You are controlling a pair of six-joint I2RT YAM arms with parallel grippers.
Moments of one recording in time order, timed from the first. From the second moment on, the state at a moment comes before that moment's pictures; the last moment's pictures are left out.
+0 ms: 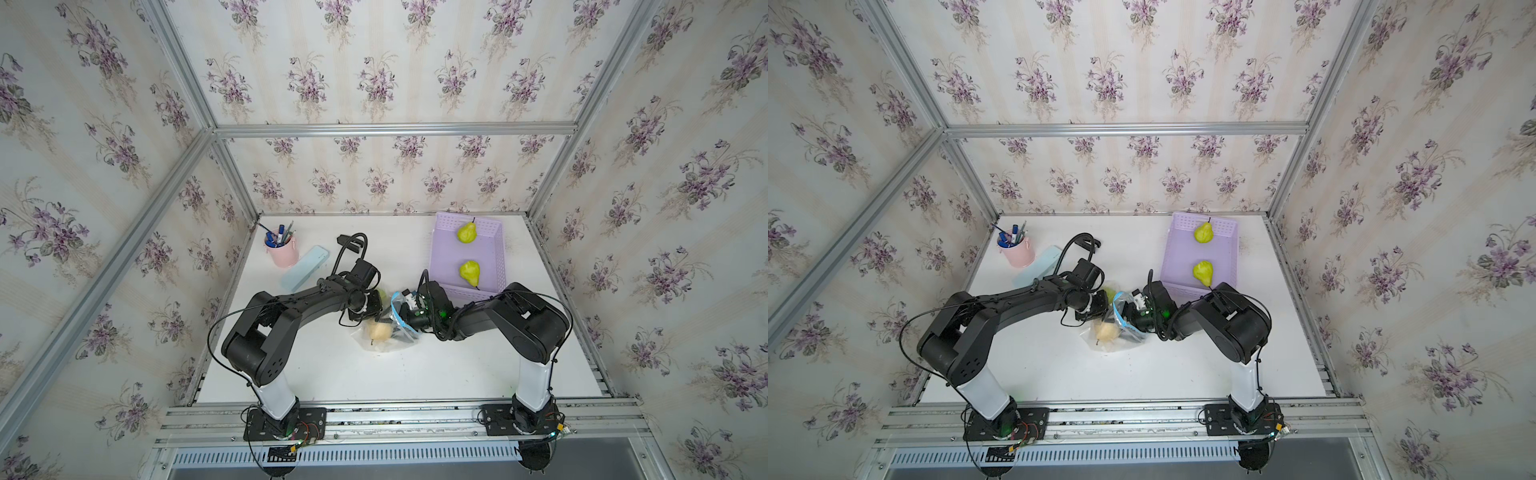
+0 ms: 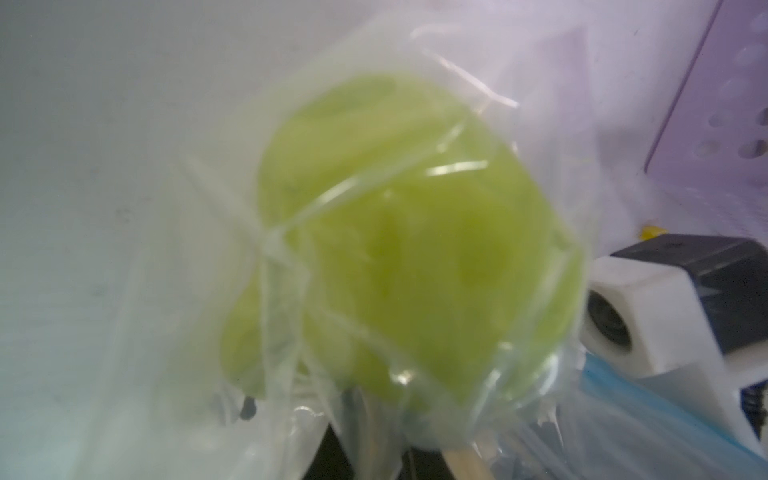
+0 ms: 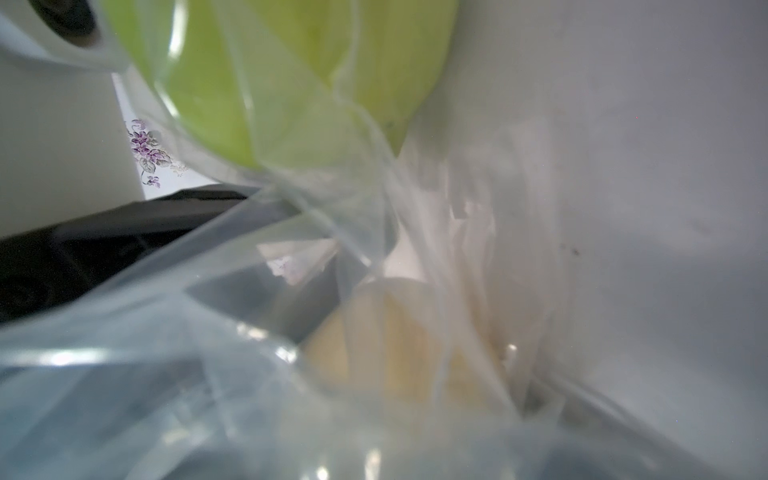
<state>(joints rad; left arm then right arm) -0.53 1.73 1.00 -0.49 0.23 -0.76 0.72 1.93 0.72 0.64 -0.81 1.33</state>
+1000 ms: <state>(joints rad) -0.39 1.69 1.02 -0.66 0.33 -0.65 0.30 1.39 0.88 -0.26 -0.72 0.83</state>
